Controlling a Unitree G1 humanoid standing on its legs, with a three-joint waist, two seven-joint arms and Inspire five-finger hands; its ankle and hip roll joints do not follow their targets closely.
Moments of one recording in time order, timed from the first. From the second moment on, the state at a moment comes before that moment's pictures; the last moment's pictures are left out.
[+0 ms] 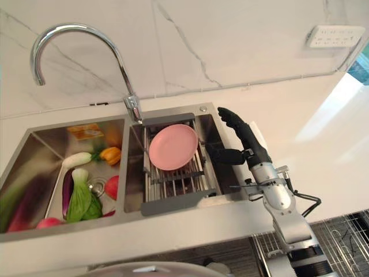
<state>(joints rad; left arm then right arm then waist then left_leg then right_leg) 0.07 0.23 -0.23 1.24 0.11 0.05 0.04 0.04 -0.57 0.09 -0.12 0.11 -0.16 0.00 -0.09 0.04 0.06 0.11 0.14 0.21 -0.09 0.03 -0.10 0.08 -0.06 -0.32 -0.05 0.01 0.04</state>
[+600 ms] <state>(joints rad) 0.08 0.24 -0.23 1.24 0.11 0.03 0.00 0.01 -0.66 0.10 -0.12 -0.05 -0.18 0.08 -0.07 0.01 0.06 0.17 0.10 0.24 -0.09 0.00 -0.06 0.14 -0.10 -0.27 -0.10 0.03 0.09</state>
